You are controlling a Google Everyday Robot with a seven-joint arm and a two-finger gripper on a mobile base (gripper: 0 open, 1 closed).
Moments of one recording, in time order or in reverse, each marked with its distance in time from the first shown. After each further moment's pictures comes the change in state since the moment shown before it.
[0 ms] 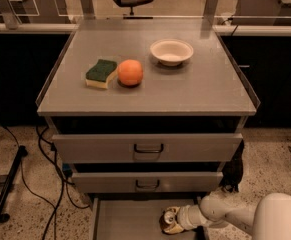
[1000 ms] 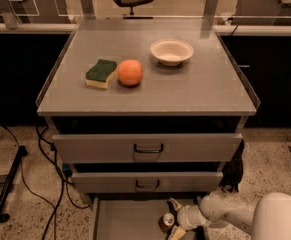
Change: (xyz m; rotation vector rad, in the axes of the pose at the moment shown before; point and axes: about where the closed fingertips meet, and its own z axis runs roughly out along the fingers) arm 0.000 0.000 0.000 0.000 0.000 0.000
